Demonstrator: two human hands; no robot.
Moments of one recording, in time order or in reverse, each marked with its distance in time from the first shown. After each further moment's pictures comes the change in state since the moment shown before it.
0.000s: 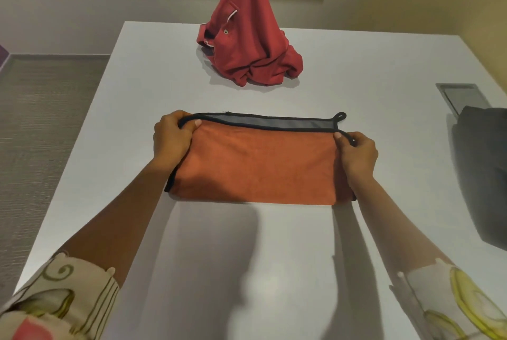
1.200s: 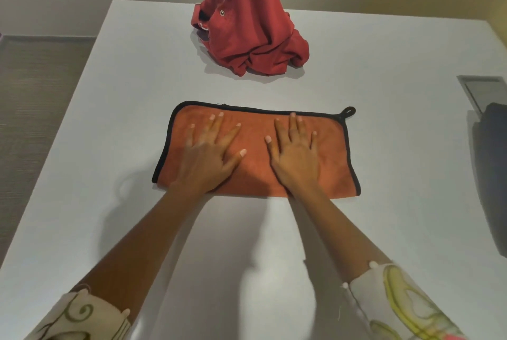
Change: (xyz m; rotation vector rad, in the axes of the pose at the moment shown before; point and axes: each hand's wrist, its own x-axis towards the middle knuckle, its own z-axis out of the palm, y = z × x) left_hand -0.037 -0.018 0.073 0.761 -0.191 0.508; right_hand -0.034 0.001 0.103 -0.833 -0.289 -0.553
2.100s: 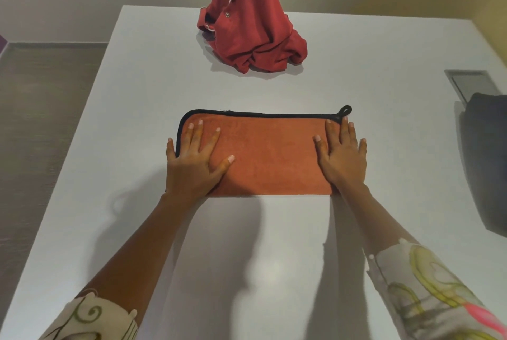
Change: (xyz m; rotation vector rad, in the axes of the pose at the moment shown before) left_hand -0.059 -0.021 -0.002 0.070 0.159 -0.130; right_hand -0.035 0.083 -0.020 0.038 0.009 0.192
